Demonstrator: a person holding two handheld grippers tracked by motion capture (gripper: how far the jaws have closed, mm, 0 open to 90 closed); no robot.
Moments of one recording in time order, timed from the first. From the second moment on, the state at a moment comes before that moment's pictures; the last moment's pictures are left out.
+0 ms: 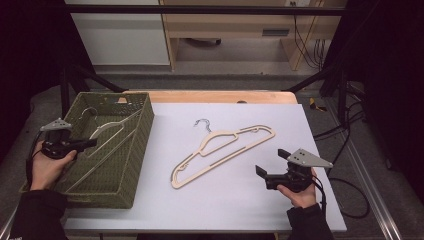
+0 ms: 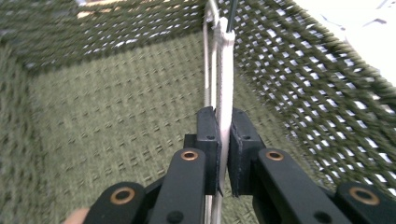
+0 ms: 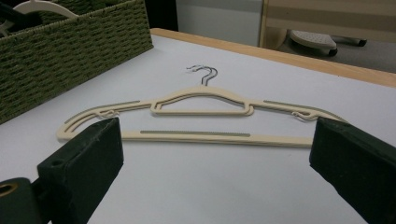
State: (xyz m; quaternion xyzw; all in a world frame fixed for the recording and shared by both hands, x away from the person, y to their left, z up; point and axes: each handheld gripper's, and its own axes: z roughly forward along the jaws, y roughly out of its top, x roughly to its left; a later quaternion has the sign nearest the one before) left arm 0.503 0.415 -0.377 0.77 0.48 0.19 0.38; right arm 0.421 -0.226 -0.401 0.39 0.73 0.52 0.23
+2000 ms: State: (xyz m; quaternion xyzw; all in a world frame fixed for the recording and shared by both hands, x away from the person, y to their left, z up) left arm 0.521 0.440 -0.406 0.73 0.61 0.17 0.26; right arm 0.421 -0.225 -0.400 0.39 0.72 0.52 0.23
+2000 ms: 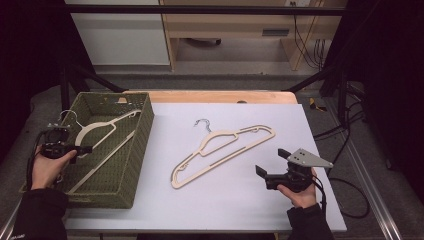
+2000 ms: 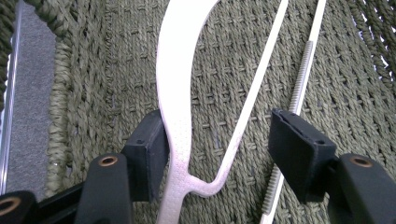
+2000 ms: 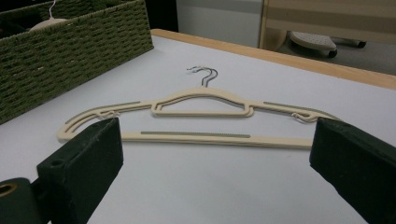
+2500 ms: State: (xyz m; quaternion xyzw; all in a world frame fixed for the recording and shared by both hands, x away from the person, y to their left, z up) left arm 0.507 0.440 -0.391 0.73 0.61 0.17 0.26; right arm 0.421 -0.226 -0.398 0.39 0.72 0.52 0.23
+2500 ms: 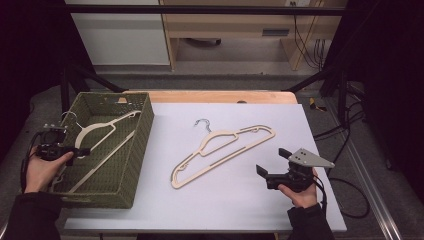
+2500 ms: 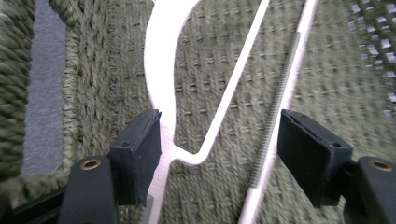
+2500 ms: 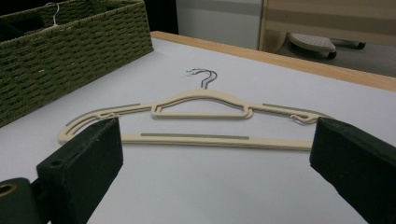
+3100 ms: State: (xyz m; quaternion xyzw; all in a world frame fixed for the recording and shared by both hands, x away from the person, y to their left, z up) left arm 0.466 0.385 -0.326 0.73 0.49 0.23 0.42; right arm 0.419 -0.230 -0.395 0.39 0.72 0.53 0.23
